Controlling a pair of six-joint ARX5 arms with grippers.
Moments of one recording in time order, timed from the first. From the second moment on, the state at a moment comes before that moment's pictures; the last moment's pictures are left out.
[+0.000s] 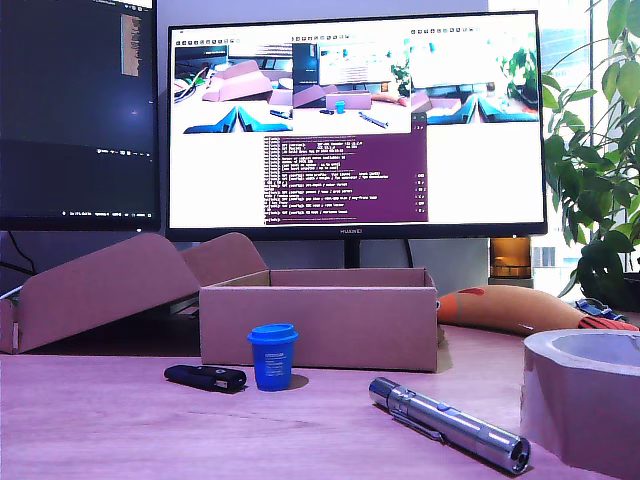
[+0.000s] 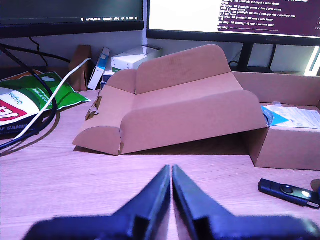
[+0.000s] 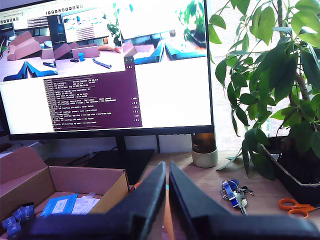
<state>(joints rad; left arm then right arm) -0.19 0.00 0.02 -0.21 0.02 -0.15 0.12 0.01 0.14 -0.04 -0.01 0.08</state>
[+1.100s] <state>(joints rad) -0.53 0.00 0.01 -0.16 0.62 -0.24 0.25 0.30 0.35 -0.42 -0.28 0.40</state>
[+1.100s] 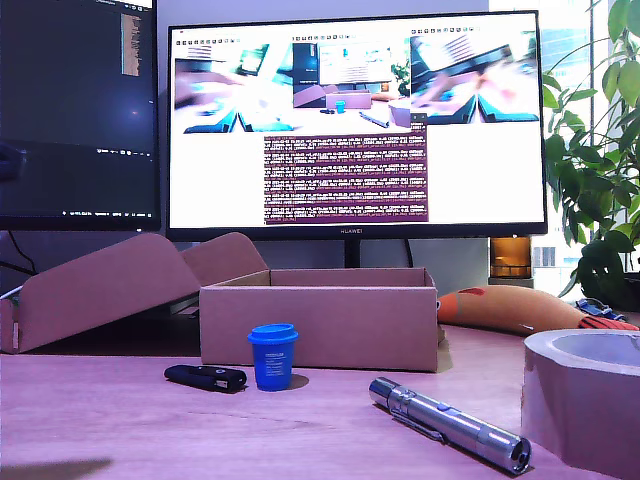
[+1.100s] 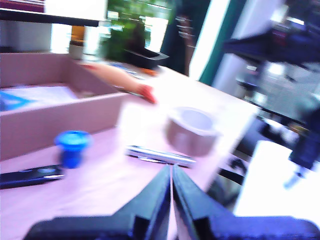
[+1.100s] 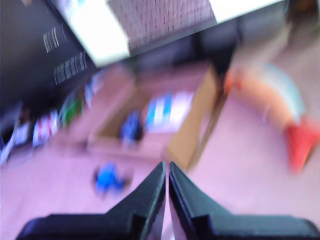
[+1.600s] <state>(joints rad) -0.63 0.00 0.01 -0.18 0.55 -0.22 0.46 1.03 0.88 -0.92 -0.30 0.22</state>
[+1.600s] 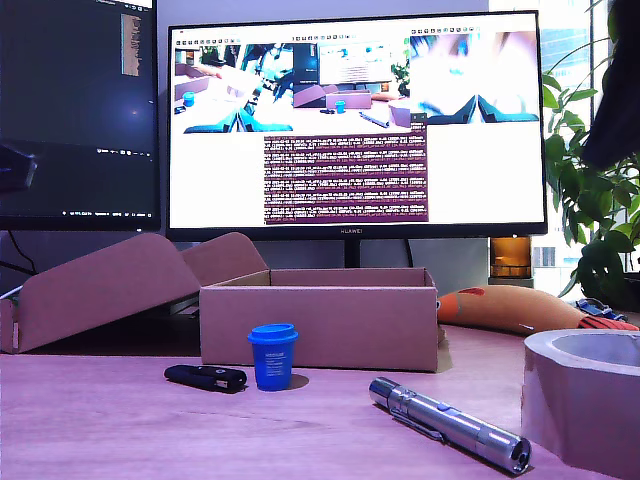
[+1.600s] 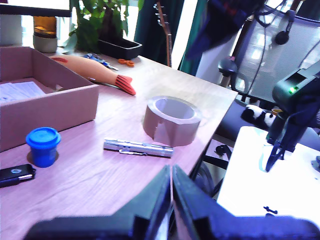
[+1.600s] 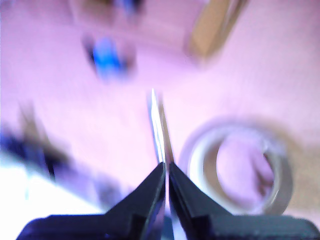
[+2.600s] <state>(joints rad) -0.63 0.00 0.02 -0.19 0.54 -0.21 0.62 1.54 0.99 -1.02 -0.09 0.16</state>
